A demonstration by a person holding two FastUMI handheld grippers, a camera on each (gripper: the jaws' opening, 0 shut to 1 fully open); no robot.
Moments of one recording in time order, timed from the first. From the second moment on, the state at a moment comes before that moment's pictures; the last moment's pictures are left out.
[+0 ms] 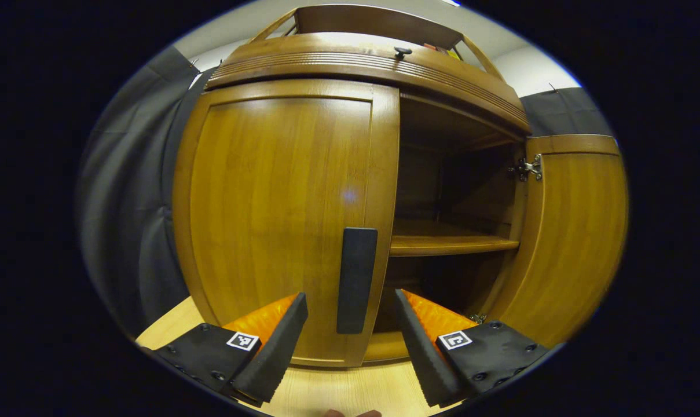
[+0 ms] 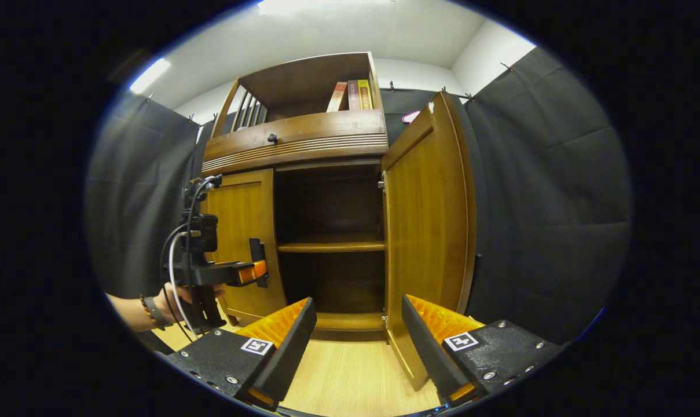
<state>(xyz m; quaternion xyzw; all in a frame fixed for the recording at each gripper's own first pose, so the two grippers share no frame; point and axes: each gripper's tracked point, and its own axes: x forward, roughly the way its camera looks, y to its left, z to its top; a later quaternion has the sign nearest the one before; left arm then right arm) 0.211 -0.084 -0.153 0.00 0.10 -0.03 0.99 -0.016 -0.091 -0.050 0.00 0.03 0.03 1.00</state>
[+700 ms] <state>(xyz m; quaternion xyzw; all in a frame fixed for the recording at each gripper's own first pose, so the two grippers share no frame) 0.250 -0.085 -0.160 0.02 0.08 -0.02 1.00 -0.024 -0.100 -0.050 -0.02 0.03 0.01 1.00</state>
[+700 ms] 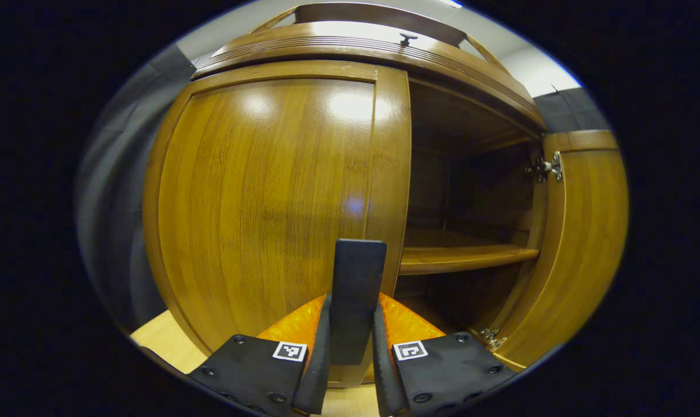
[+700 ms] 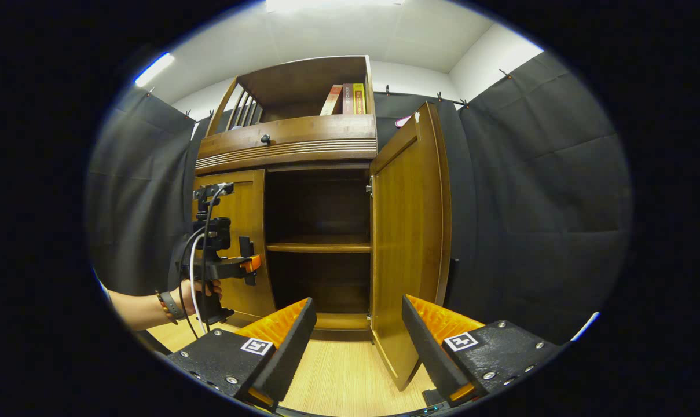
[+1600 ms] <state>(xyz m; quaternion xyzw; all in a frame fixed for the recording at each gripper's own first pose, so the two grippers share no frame) 0.131 -0.048 -0.148 0.01 0.13 -0.02 0.99 -0.017 -0.057 -0.077 -0.02 0.06 0.06 1.00</state>
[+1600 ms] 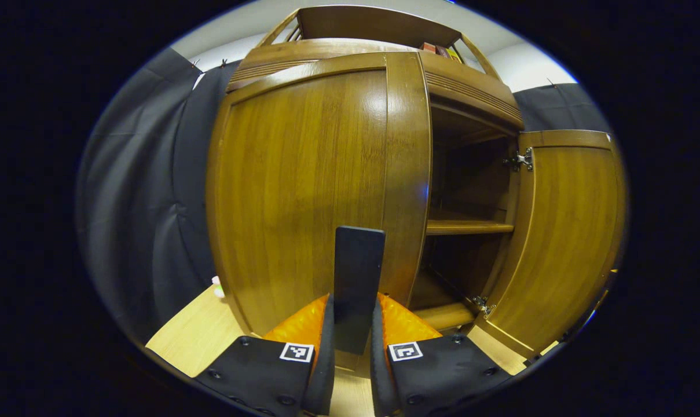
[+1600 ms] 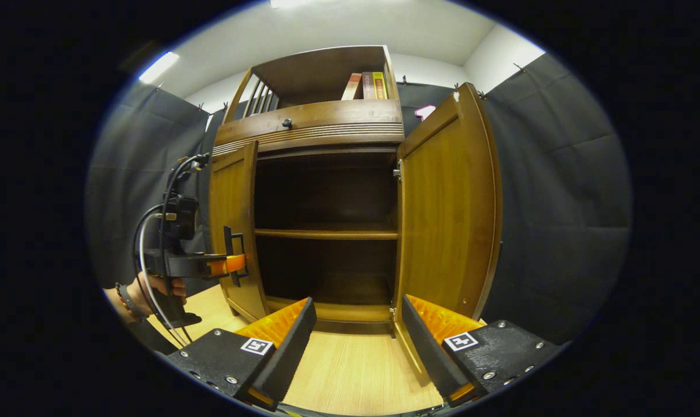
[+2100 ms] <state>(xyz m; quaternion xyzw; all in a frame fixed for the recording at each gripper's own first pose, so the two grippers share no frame) 0.051 0.029 -0.124 0.00 0.11 0.03 0.99 -0.013 -0.019 -0.091 -0.02 0.07 0.09 0.99</state>
